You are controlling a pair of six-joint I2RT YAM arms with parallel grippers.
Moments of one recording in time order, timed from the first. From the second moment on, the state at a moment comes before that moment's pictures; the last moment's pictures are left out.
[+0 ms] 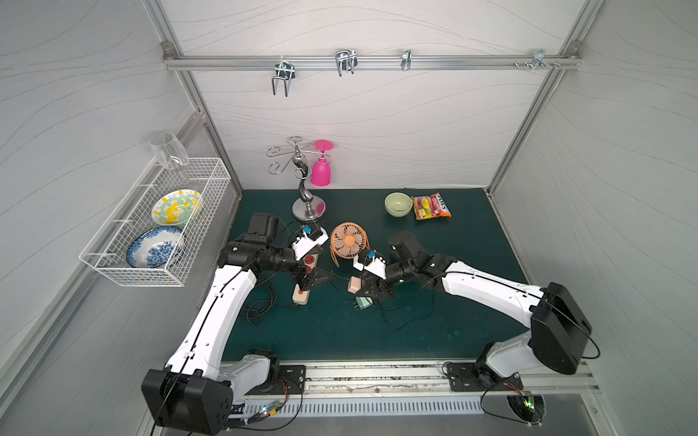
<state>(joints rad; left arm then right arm) -0.13 1.15 1.15 -1.04 0.88 0.78 0.85 1.47 0.99 -0.23 -0.71 -0.35</state>
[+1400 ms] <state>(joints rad) -0.33 1.34 1.18 -1.04 0.89 1.09 0.84 1.44 0.92 0.00 -0.73 -0.34</state>
